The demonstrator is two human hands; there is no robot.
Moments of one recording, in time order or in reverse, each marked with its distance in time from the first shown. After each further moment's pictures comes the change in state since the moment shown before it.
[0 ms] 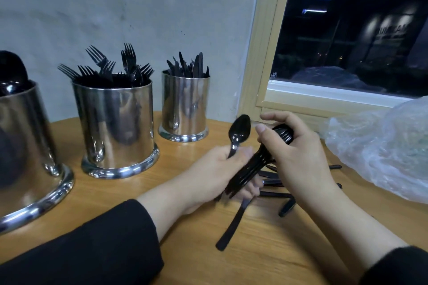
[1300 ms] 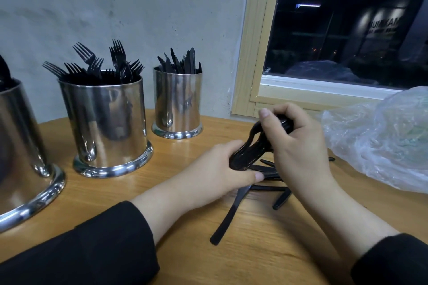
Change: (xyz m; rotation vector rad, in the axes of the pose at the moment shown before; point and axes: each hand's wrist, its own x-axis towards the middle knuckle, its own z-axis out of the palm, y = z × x) left_hand 0.005 -0.002 0.002 0.376 -0.033 0.119; right_hand 0.000 -0.004 -0.002 -0.062 0.120 -0.103
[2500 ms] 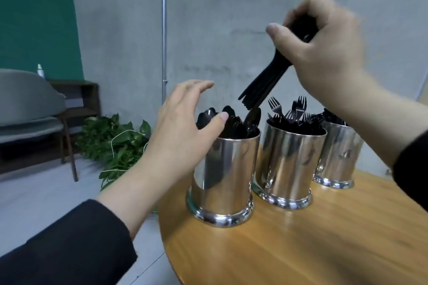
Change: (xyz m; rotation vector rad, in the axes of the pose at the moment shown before) left_hand -0.238 0.033 -0.239 0.689 1.056 -0.062; right_hand 0.075 -0.244 0.218 0.116 -0.112 -0.596
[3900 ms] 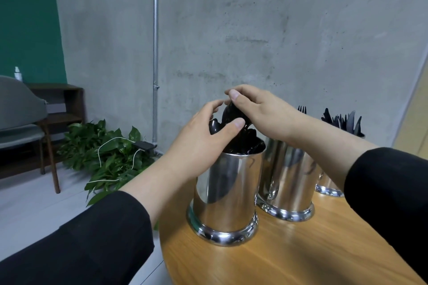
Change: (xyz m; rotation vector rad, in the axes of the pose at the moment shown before) left_hand 0.038 -0.031 0.029 -0.297 -0.259 -0.144; right_hand -0.027 0.018 0.069 0.109 -0.675 0.335
